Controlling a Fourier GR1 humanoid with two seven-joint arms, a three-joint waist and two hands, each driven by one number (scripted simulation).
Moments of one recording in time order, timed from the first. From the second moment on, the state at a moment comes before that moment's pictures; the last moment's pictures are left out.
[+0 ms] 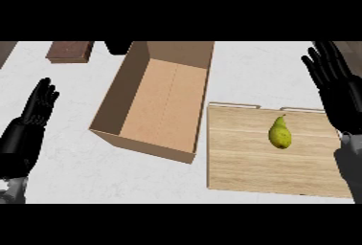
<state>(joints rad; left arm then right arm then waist) -0.07 0.63 -0.23 -1.65 0.33 0.33 -0.12 -0.33 -0.44 0.02 -1.54 -0.42 -0.04 0.01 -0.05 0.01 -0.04</state>
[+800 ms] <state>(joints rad) -0.15 0.55 -0.41 -1.62 0.29 0.22 -0.04 -0.05 -0.51 0.19 -1.33 0.03 -0.56 0.40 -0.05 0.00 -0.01</state>
